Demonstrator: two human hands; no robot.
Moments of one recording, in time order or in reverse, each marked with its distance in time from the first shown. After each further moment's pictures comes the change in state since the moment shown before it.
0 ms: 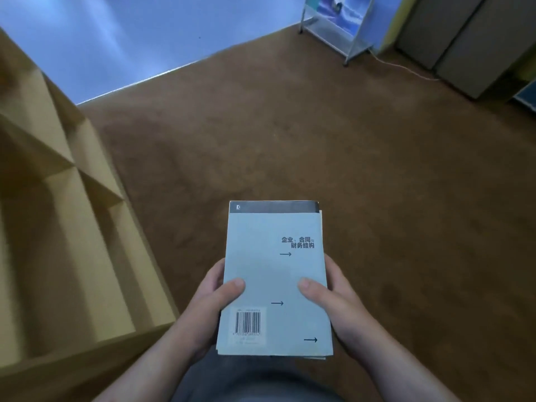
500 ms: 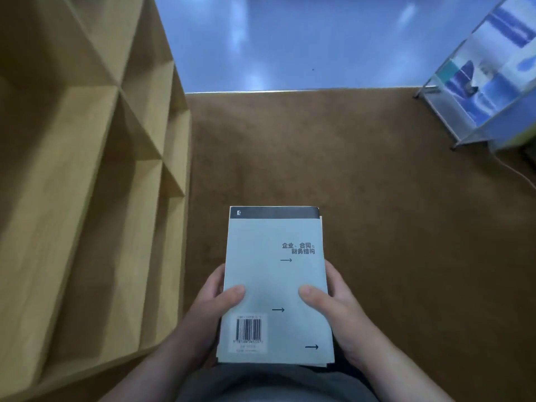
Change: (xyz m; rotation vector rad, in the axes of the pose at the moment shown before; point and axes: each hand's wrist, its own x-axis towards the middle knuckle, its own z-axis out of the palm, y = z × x) left_hand 0.071 0.134 -0.068 -0.253 0.323 0.187; right_hand 0.203 -0.137 0.111 -0.263 -0.372 0.071
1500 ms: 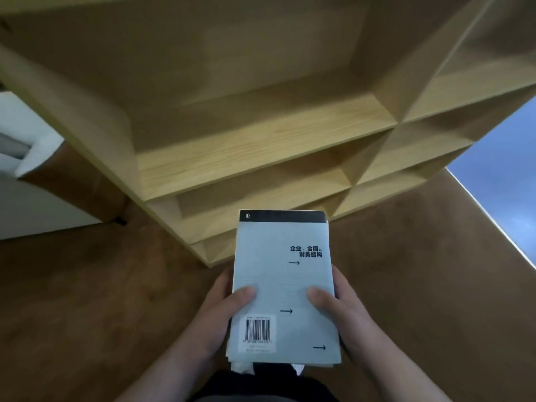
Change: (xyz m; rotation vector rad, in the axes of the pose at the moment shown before) left_hand 0.055 0.025 0.056 -0.838 1.060 0.457; right_hand 0.253 -0.114 0.101 -0.715 -1.113 0.314
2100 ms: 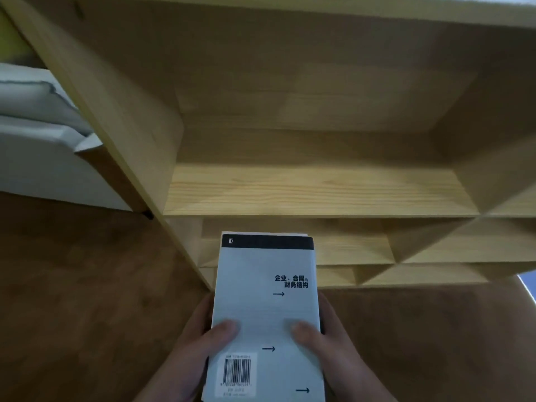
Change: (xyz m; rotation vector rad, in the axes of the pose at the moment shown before) left_hand 0.064 0.000 -0.009 -0.272 0.193 0.070; right_hand 0.133 -0.032 -0.004 -0.123 -0.308 0.017
